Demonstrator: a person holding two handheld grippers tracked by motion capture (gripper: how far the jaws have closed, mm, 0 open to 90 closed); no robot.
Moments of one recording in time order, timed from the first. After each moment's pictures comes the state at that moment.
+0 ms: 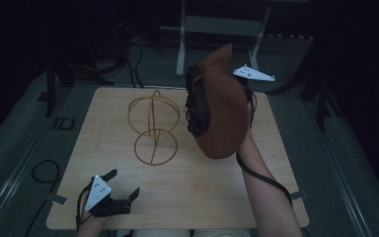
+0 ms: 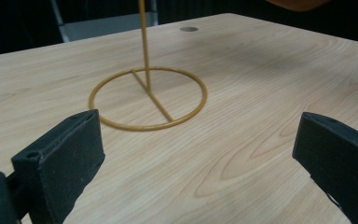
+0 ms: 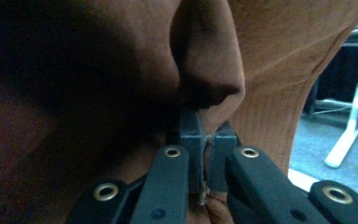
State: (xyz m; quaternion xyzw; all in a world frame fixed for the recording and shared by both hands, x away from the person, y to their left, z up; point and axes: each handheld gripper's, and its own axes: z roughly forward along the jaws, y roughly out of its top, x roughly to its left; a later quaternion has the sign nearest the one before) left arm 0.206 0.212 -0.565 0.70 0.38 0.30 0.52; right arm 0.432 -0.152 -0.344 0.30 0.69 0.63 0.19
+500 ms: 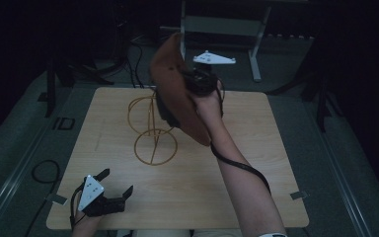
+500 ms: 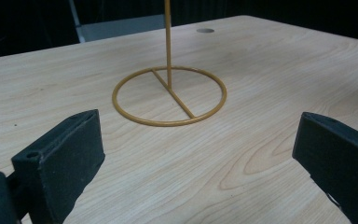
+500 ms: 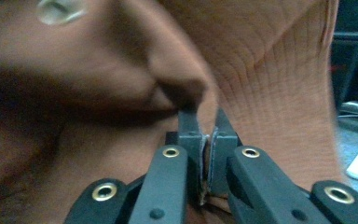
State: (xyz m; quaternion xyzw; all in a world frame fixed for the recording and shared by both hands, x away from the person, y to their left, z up) left arm 0.207 0.225 -0.565 0.69 0.40 0.31 0.52; right arm 0.444 -0.067 -0.325 0.27 0.72 0.61 0.17
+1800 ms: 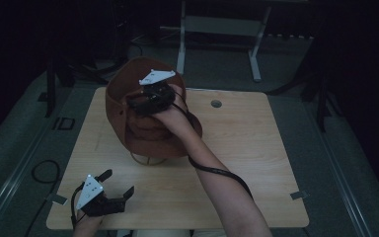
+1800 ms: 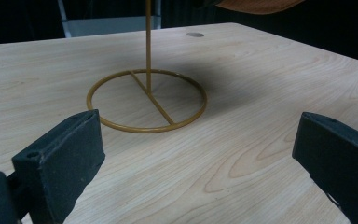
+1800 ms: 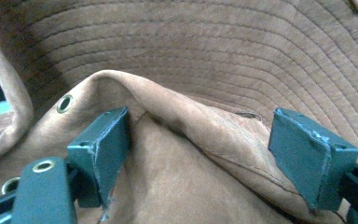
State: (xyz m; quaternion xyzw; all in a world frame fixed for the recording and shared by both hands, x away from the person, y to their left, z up) left arm 0.209 0.225 -0.568 0.68 0.40 0.28 0.54; right arm 0.428 0.039 -0.370 0.19 0.82 0.49 0.21
